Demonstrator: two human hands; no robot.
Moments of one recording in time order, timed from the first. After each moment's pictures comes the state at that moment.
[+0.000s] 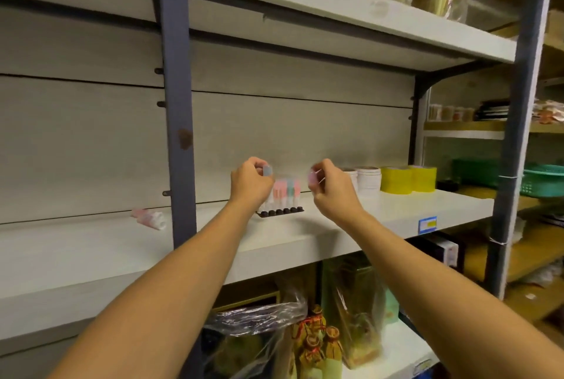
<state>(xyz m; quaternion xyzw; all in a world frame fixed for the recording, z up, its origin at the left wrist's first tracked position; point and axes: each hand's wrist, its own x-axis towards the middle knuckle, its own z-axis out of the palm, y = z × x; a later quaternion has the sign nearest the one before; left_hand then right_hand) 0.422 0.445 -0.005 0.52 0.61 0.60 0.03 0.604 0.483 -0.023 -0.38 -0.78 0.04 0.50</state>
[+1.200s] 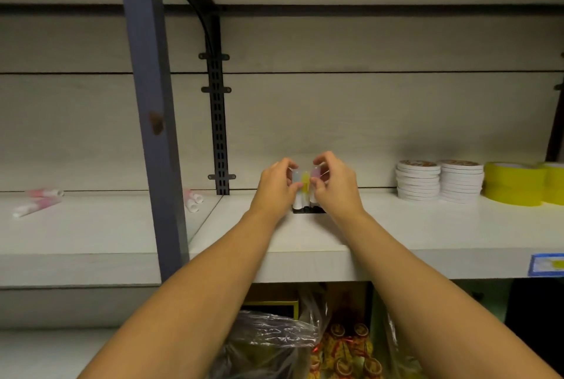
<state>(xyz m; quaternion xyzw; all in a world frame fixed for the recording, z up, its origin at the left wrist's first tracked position) 0.414 0.493 -0.044 0.54 0.68 0.48 -0.13 0.537 0.571 -0.046 -0.21 -0.80 0.15 0.54</state>
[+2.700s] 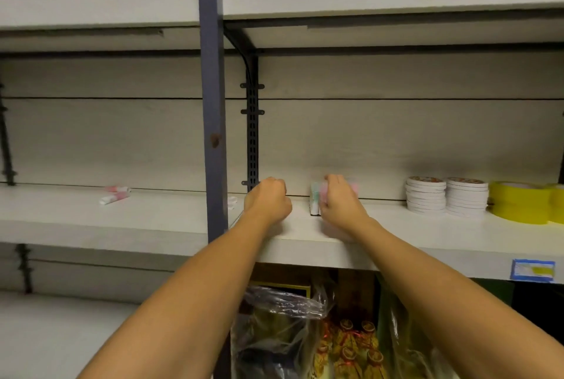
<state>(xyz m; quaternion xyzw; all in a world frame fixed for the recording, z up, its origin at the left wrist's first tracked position) 0.450 0.379 -0.017 0.45 0.84 0.24 -0.19 0.562 0.522 -0.037 -0.28 -0.90 0.03 0.33</state>
